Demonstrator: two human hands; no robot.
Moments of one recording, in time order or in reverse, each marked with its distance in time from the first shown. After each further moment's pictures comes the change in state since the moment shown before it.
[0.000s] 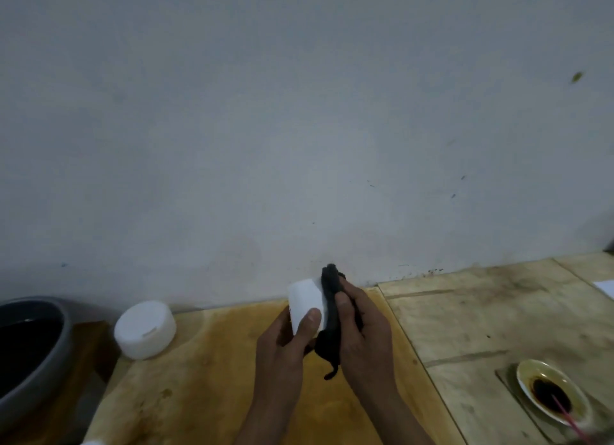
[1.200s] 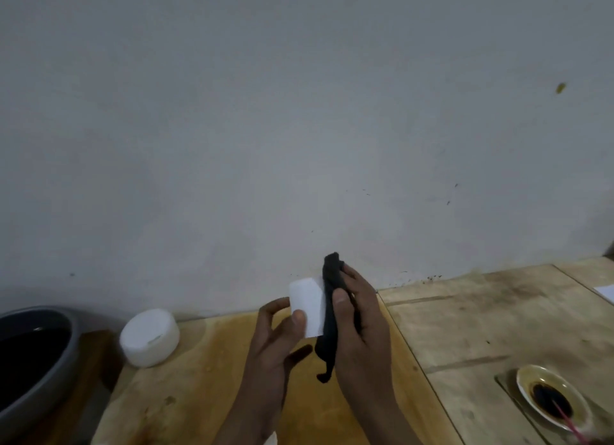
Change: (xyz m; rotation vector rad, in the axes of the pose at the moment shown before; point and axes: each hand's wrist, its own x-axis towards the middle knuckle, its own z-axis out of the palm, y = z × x) left_hand -0.014 0.029 -0.012 -0.173 -0.057 -0.099; right_hand -0.010 -0.050 0.002 0.059 0.059 -0.009
